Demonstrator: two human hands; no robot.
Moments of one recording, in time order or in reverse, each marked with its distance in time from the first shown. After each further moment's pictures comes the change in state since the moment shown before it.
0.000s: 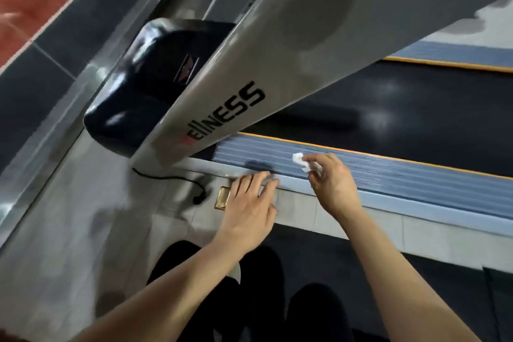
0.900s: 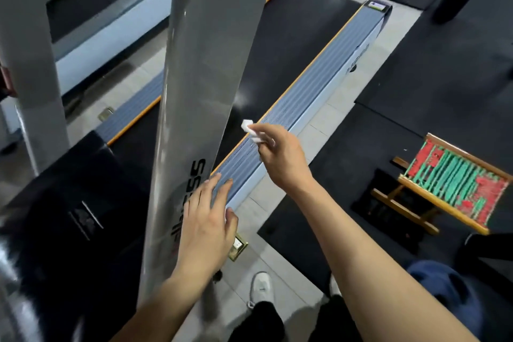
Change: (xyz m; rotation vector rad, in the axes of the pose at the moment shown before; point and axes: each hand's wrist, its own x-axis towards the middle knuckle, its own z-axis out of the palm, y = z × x) left_hand 0.058 -0.105 -0.176 -0.129 -0.048 0.834; right_hand -0.051 -0.205 -0.046 0.447 0.821 0.530
